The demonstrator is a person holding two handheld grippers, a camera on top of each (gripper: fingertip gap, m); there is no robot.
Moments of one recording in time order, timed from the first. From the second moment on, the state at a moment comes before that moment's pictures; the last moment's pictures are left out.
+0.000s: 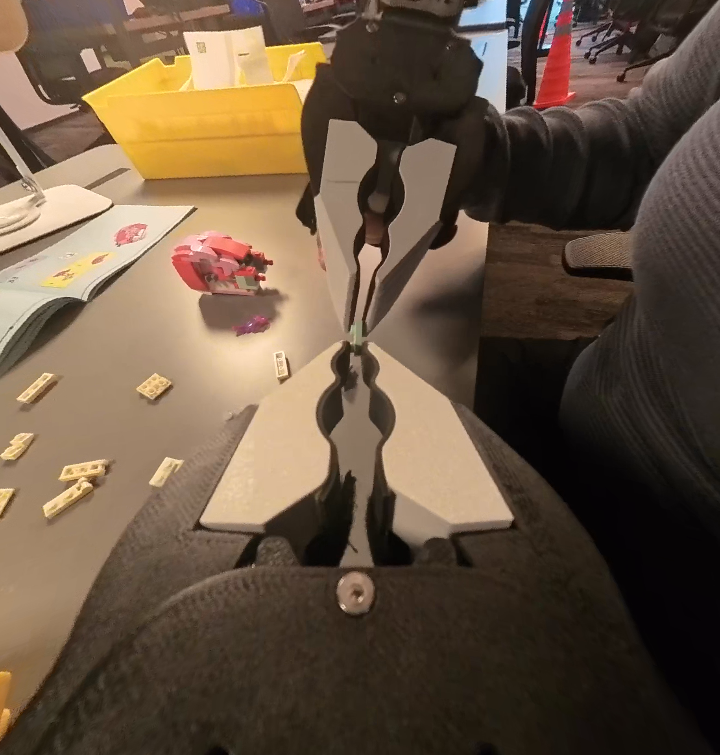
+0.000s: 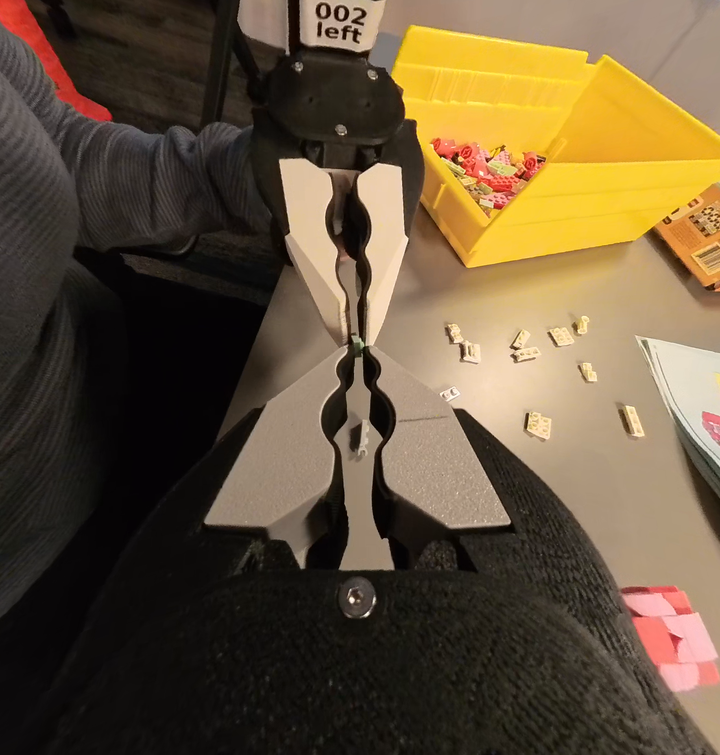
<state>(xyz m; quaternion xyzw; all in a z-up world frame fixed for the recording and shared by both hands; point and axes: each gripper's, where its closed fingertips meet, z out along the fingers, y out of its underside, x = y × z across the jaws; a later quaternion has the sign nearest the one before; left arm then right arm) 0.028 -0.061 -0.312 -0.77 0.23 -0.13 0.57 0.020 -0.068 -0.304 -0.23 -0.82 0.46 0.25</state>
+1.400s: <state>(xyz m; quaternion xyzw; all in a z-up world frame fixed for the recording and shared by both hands) 0.028 -0.067 -0.337 -0.82 0.26 -0.12 0.50 0.007 -0.046 -0.364 -0.37 -0.86 0.33 0.06</state>
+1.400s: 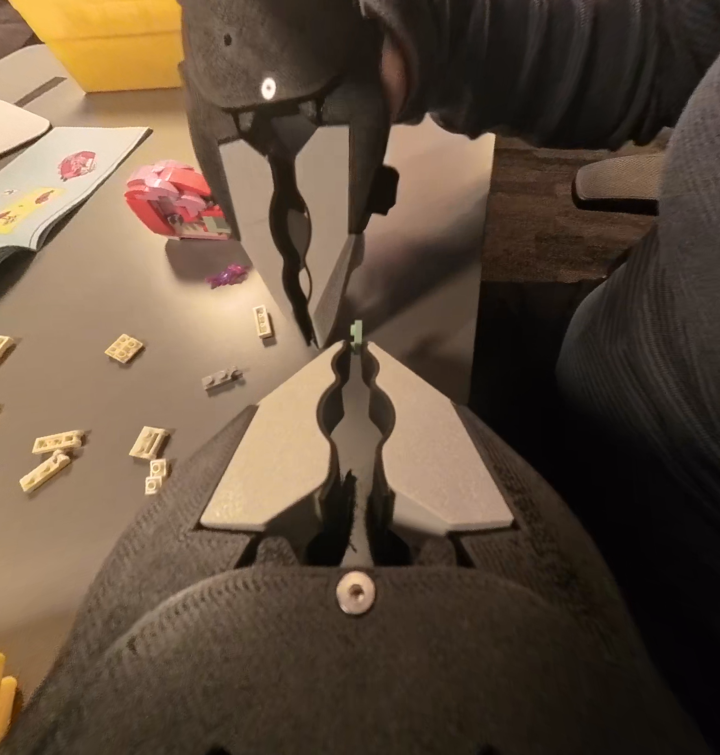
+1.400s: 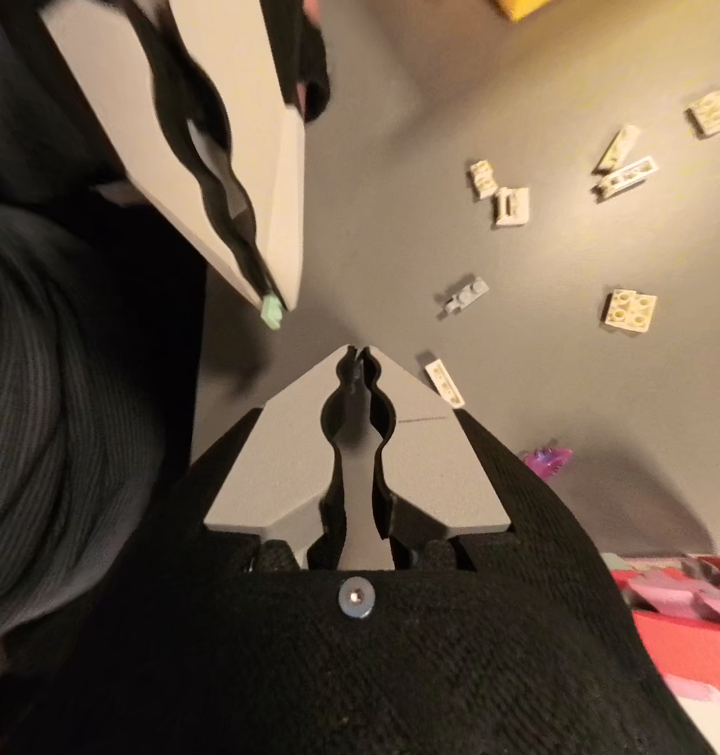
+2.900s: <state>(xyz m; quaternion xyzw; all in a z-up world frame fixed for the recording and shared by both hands) 0.011 -0.049 -0.304 -0.77 0.18 -0.09 0.60 -0.005 -0.062 -0.285 -0.26 -0.72 0.57 0.30</state>
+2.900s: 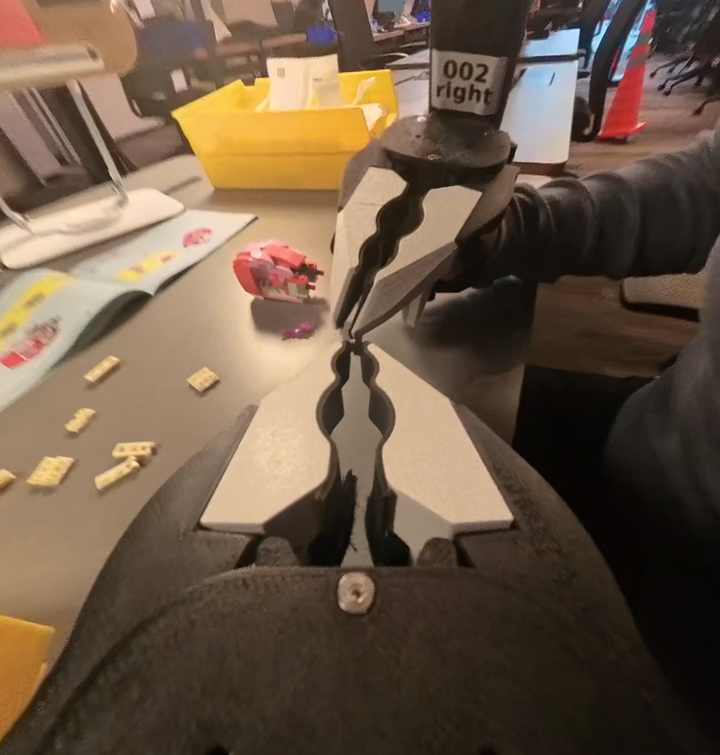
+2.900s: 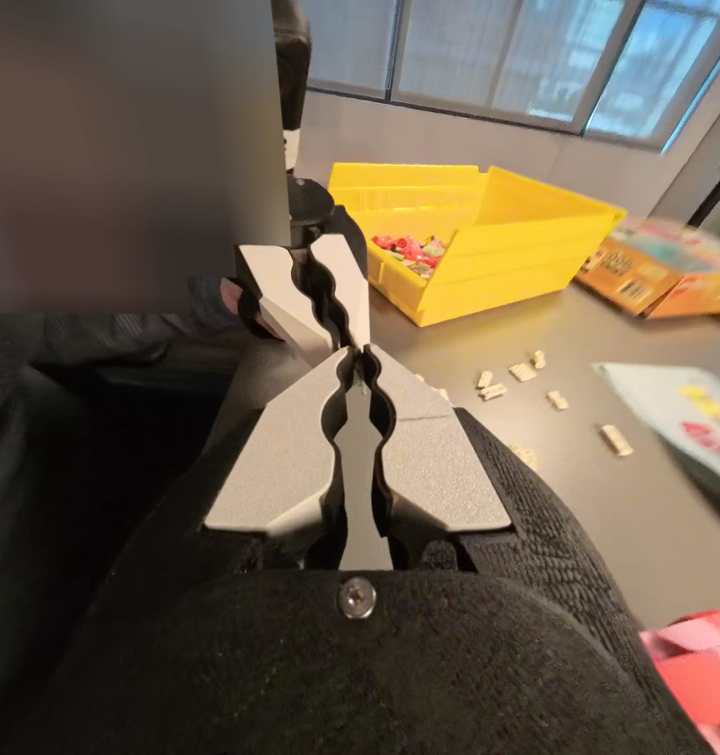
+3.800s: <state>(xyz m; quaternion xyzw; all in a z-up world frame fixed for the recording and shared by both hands) 0.012 -0.053 -0.287 -0.67 0.30 0.02 0.68 0.002 -0.071 -0.268 -0.03 -0.72 0.56 0.41</state>
